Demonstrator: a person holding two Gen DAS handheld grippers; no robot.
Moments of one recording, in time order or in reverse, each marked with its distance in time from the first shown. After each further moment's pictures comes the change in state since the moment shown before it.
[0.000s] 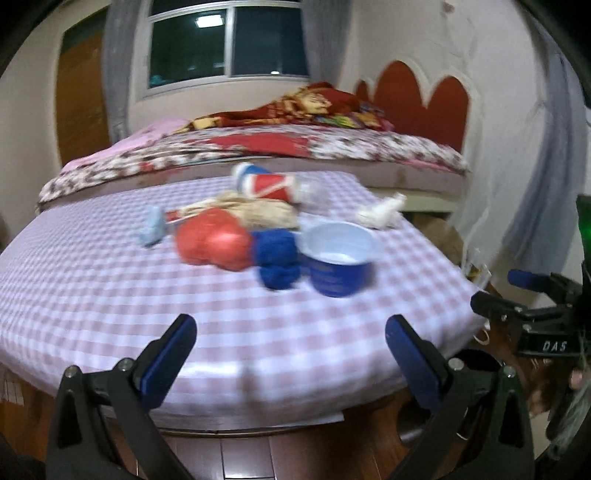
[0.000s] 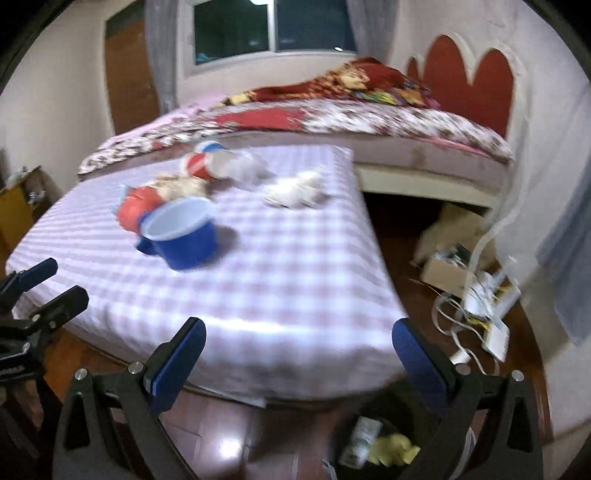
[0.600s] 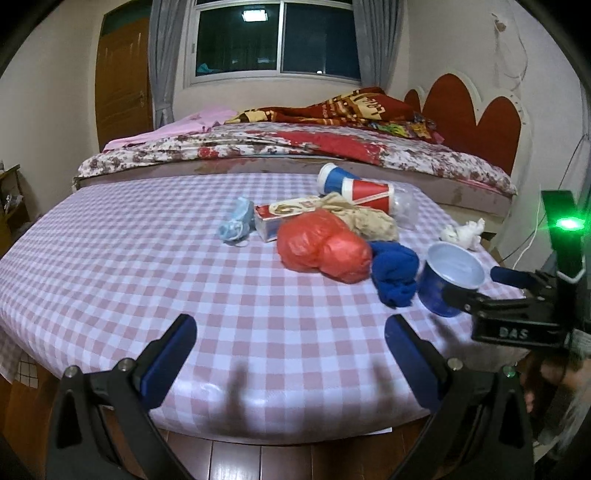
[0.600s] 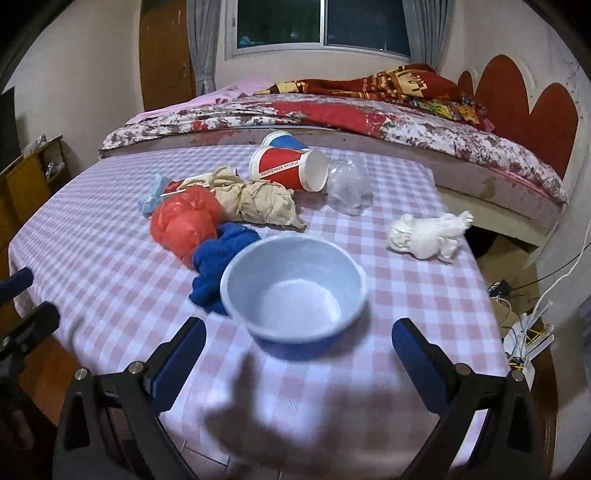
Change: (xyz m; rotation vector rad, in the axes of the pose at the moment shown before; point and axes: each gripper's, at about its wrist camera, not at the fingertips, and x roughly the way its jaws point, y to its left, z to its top) left arm 0.017 0.090 0.005 -0.079 -0.001 0.105; right arm 0.094 0.102 0.055 -0.092 0.043 0.044
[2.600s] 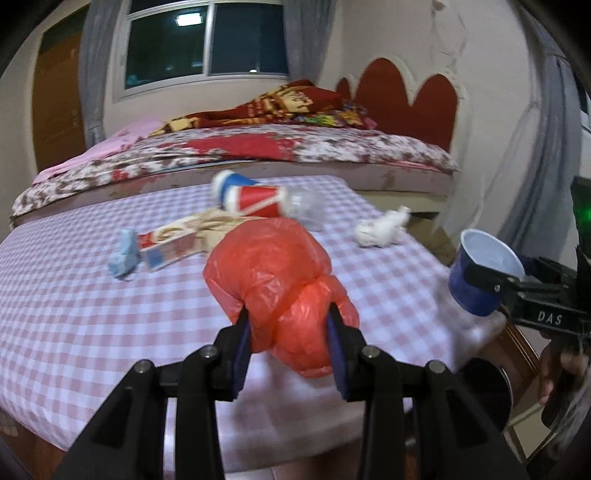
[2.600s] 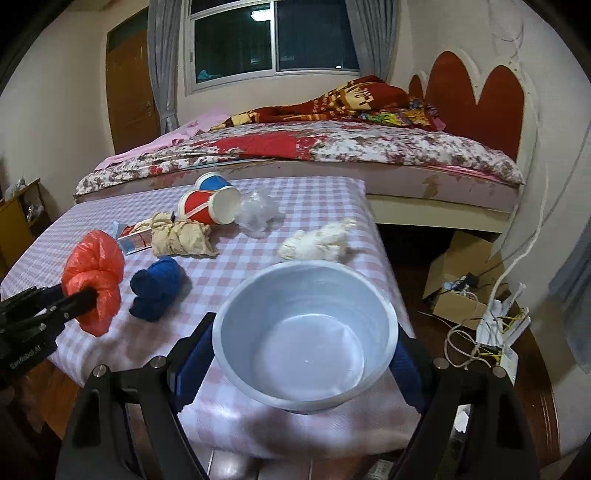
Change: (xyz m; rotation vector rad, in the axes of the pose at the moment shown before) left arm 0.008 -0.093 0.018 0.152 0.017 -0.226; right arm -0.077 -0.104 -0.027 0.123 -0.109 -0.092
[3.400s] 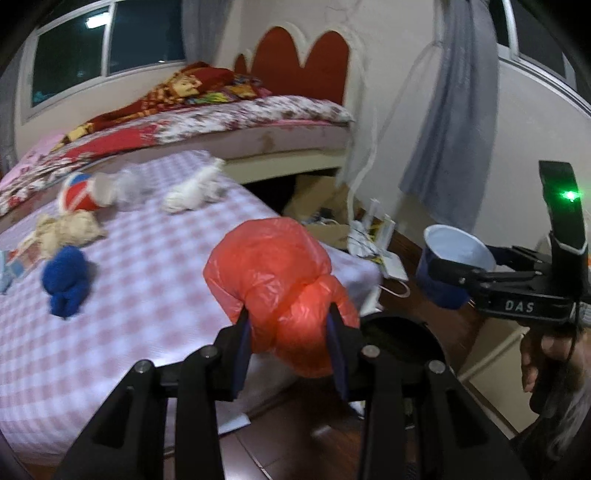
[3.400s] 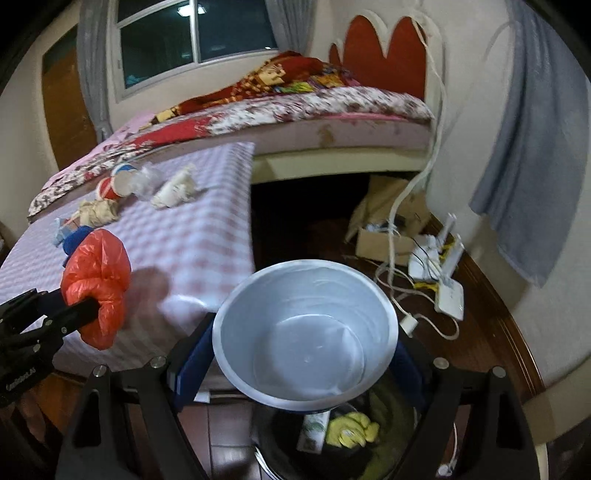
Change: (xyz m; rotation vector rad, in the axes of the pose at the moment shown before) left arm 0.008 -0.165 -0.037 0.183 0.098 -0.278; right arm -0.065 -0.136 -0.093 0.185 0.104 -0.179
